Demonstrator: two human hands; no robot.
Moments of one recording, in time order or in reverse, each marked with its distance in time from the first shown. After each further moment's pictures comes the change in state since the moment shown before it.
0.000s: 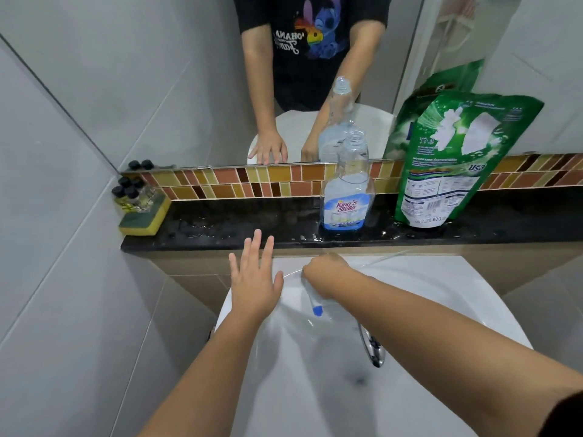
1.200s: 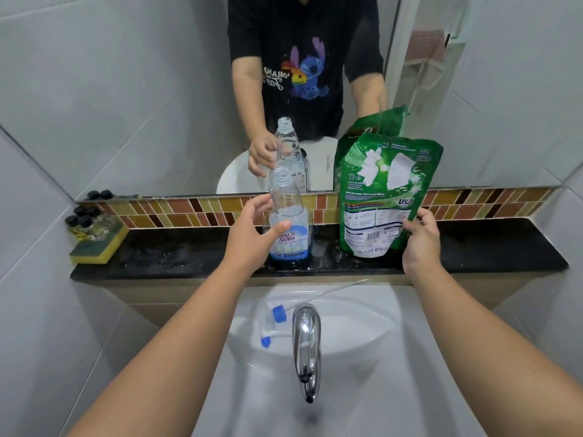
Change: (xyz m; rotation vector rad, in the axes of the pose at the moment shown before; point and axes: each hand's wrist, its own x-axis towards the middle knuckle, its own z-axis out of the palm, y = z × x) left_hand 0.078 0.127 -0.102 -1.051 0.123 -0.014; right_hand -0.095 0.239 0.058 2.119 1.290 0.412
